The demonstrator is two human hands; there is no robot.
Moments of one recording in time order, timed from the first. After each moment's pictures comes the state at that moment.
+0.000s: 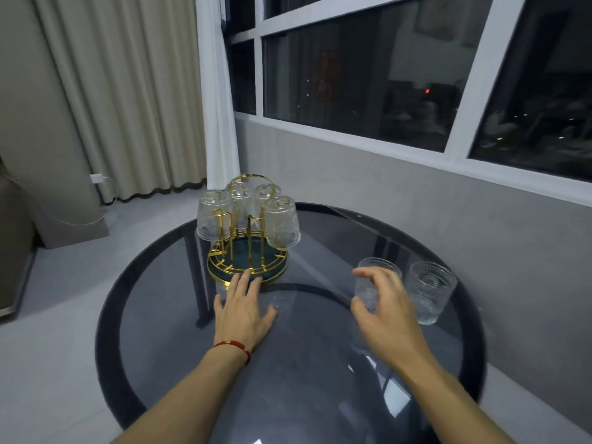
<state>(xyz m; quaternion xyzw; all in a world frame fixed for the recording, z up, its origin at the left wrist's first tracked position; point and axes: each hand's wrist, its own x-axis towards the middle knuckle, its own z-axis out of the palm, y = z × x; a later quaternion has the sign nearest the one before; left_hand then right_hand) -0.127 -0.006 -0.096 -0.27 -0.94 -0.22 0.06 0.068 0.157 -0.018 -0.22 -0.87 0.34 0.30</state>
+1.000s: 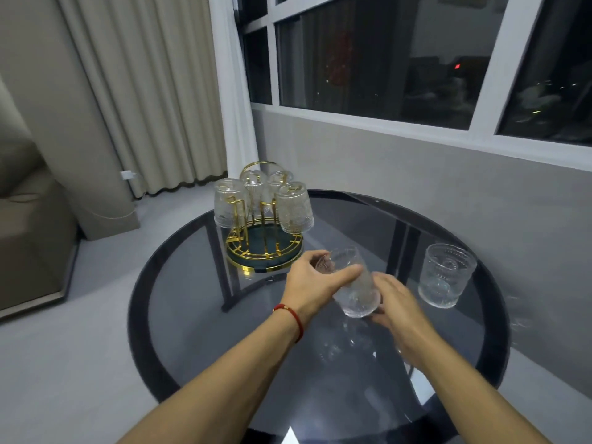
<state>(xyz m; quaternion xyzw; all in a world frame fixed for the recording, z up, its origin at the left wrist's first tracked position) -0.056 0.053 -0.038 -0.21 -0.71 -0.66 -0.12 0.048 0.178 -0.055 -0.31 -0.65 0.66 0.18</state>
